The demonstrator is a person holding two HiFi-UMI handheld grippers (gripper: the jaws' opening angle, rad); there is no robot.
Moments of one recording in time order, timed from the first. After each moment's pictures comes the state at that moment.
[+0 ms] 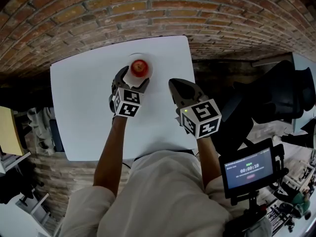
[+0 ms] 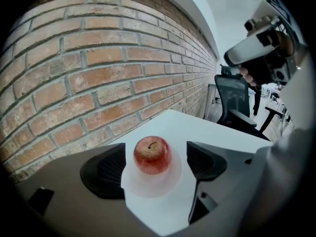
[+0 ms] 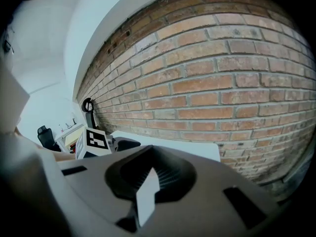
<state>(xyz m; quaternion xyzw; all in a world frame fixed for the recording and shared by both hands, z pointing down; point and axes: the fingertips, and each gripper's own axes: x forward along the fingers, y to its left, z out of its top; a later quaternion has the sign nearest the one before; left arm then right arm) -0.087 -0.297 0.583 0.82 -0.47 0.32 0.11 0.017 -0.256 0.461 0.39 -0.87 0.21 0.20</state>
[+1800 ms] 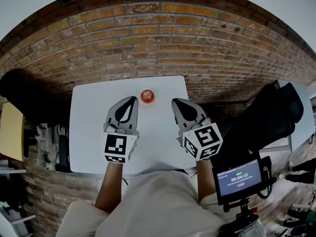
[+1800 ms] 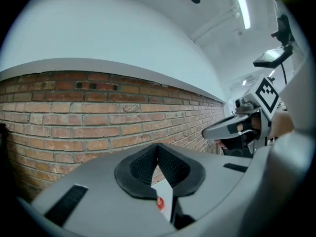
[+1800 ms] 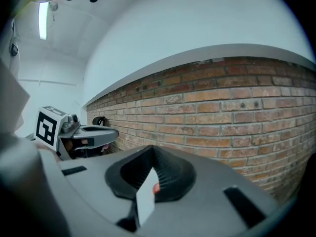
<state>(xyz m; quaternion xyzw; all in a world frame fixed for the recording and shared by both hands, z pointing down) -0.108 -0.172 0.291 0.83 -0.56 0.07 -0.03 0.012 -0.180 0.297 0.40 -0.91 0.05 0.09</state>
